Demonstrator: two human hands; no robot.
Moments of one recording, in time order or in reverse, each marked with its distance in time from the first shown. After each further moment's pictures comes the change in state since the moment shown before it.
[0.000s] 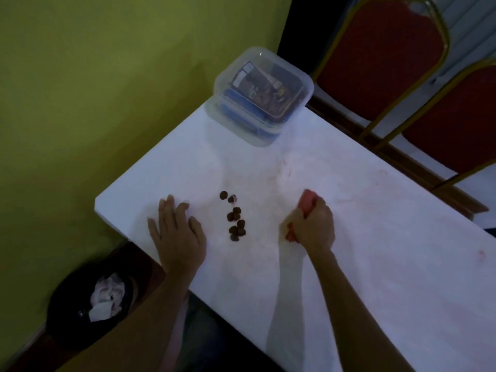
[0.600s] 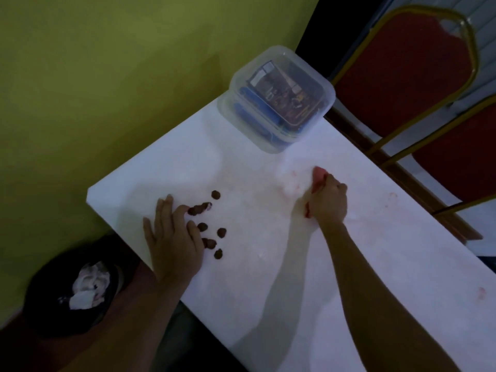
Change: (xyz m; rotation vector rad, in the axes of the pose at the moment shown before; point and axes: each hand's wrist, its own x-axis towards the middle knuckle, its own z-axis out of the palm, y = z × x) left_hand 0.002 0.003 -0.001 0.017 -0.009 -0.036; right_hand 0.091 -0.042 0.003 -0.164 -0.031 -0.148
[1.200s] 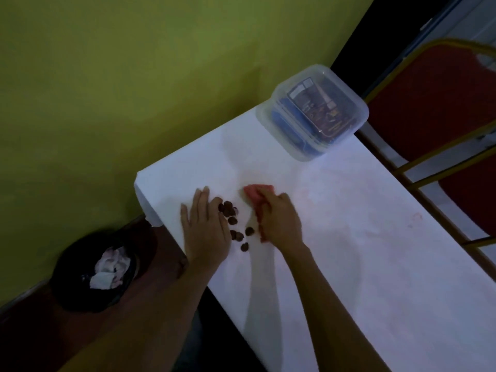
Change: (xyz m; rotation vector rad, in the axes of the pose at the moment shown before) left_hand -0.001 -0.004 -0.002 -0.020 -0.011 0.009; right_hand -0.114 -0.070 0.059 0.067 -0.283 -0.580
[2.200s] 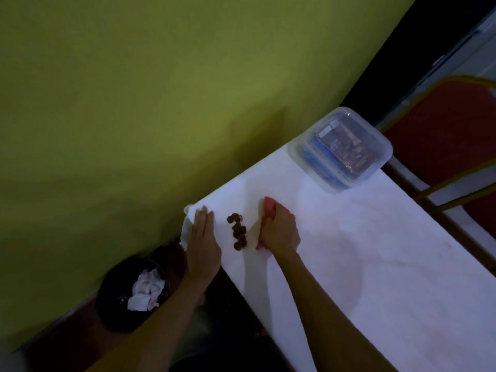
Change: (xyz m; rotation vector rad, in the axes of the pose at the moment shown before) left_hand 0.048 -0.111 -0.032 -0.244 -0.026 -0.067; right_hand 0.032 -0.116 0.030 0.085 0.041 0.333
